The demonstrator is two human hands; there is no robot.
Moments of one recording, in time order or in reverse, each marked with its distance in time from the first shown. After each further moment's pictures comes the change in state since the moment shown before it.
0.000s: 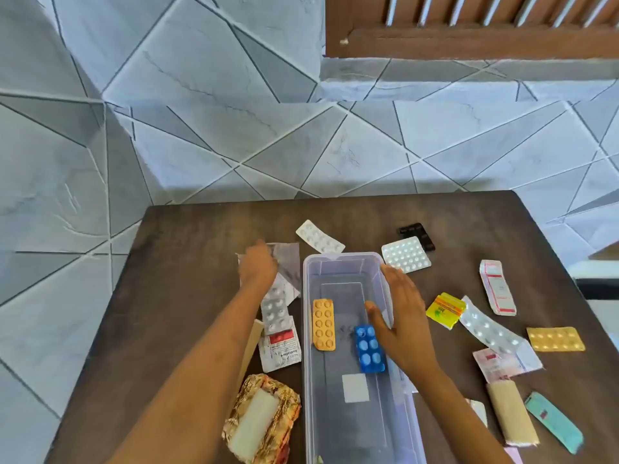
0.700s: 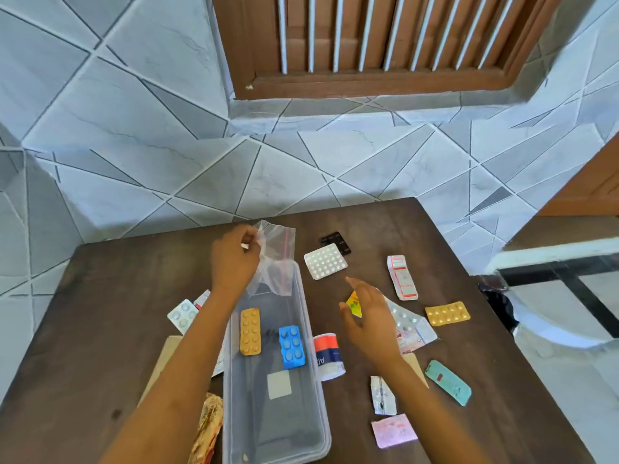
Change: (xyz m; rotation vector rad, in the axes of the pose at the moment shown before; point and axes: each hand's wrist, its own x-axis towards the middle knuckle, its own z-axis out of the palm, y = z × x) left_hand -0.110 0.108 -0.048 -0.471 0.233 0.411; right_hand -0.030 0.054 -0.071 -0.019 0.143 0.107
